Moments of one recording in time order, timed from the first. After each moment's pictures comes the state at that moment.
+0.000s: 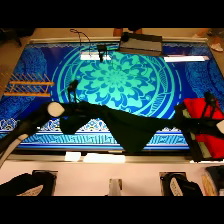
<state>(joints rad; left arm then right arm) -0.46 -1.19 0.98 1.00 -0.67 -1.62 -0.27 -0.74 0.78 -1.16 1.16 1.54</state>
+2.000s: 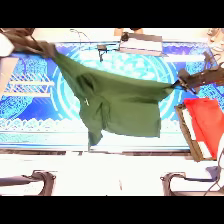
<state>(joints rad) -0.21 -1.47 1.87 1.59 -1.14 -1.65 -0.27 -1.52 1.57 -1.01 1.39 1.61</state>
